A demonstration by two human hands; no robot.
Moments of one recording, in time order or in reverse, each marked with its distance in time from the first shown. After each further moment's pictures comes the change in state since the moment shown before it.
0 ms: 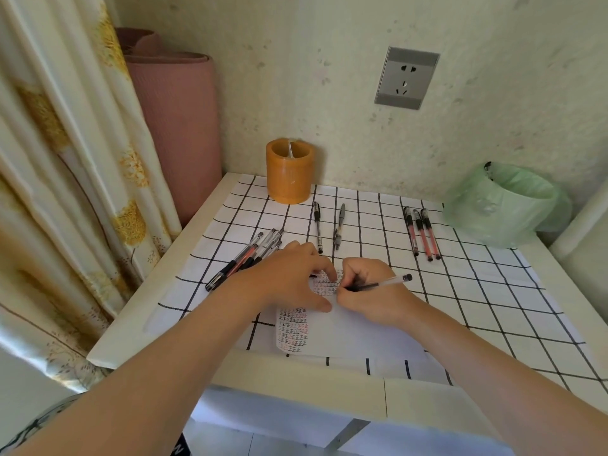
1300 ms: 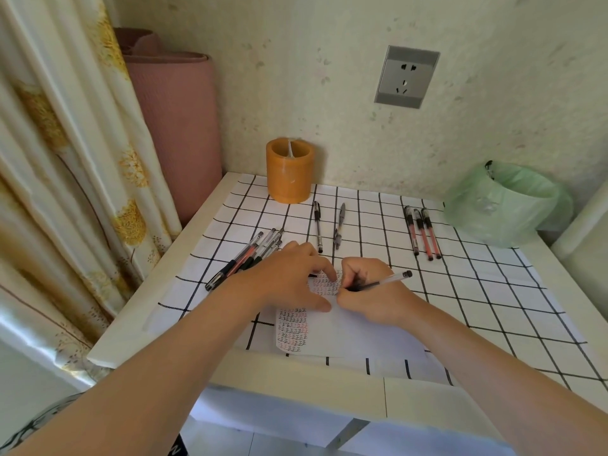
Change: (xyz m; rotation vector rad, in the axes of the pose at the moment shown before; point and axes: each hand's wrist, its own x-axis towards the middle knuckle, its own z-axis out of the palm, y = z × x) left_hand -0.005 0.002 -0.001 -0.016 0.003 -0.005; right_hand -0.003 -0.009 -0.002 0.039 -0.024 0.018
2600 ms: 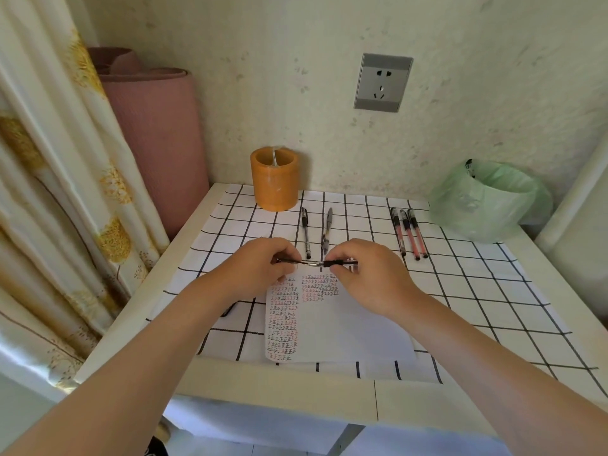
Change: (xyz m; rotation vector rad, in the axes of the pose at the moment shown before) left_hand -0.003 -0.018 -0.020 -0.384 0.199 -0.146; right_hand 0.005 -0.017 -0.016 -0.533 0.255 -0.069
